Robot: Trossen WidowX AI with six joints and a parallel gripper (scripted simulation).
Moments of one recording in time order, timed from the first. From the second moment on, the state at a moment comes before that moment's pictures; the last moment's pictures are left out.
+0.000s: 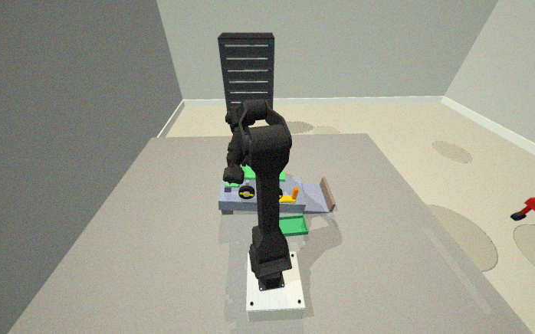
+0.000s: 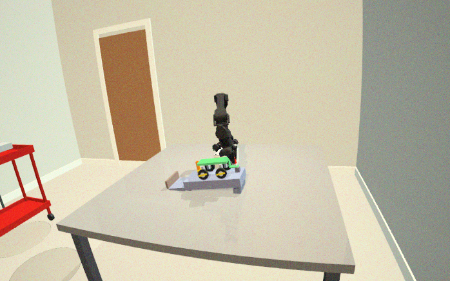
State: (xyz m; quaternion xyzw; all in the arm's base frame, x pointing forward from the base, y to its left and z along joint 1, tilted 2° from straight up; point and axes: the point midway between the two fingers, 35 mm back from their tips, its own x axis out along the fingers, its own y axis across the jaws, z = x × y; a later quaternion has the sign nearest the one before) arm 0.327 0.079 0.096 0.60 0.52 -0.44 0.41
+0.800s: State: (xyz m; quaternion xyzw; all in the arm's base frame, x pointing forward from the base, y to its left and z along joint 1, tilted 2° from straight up) arm 0.328 0.082 0.085 0.60 0.52 -0.44 0.41
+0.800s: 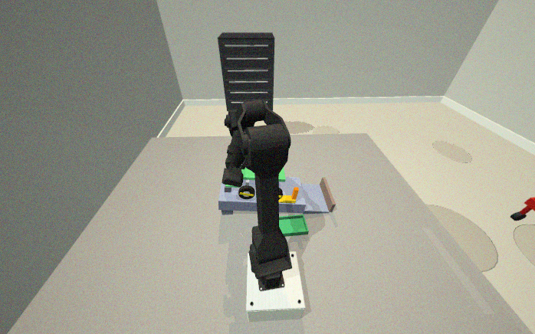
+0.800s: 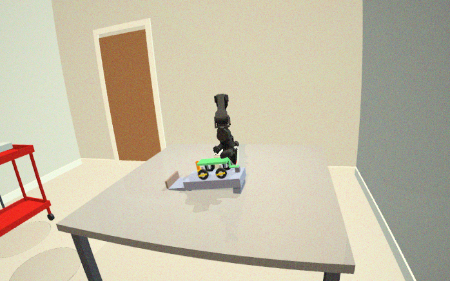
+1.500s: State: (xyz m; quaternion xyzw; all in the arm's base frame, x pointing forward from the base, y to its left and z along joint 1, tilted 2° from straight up) arm 0.325 0.078 0.100 0.61 0.52 -0.44 0.41
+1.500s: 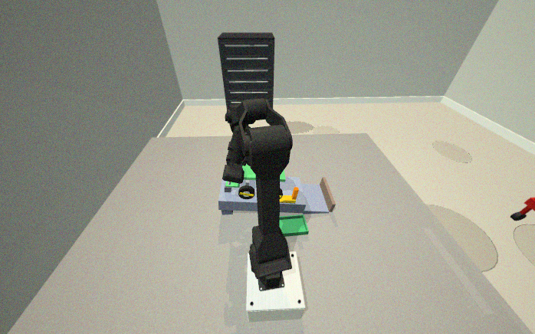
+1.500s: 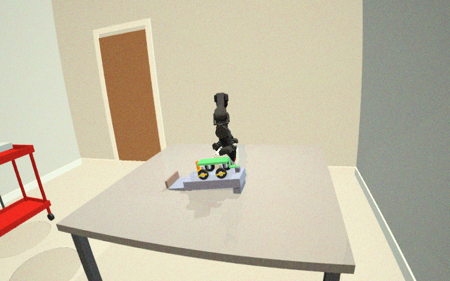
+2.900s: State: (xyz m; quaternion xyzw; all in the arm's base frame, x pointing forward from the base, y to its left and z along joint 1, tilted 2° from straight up) arm 0.326 0.095 0.129 0.60 0.53 -0.44 0.41
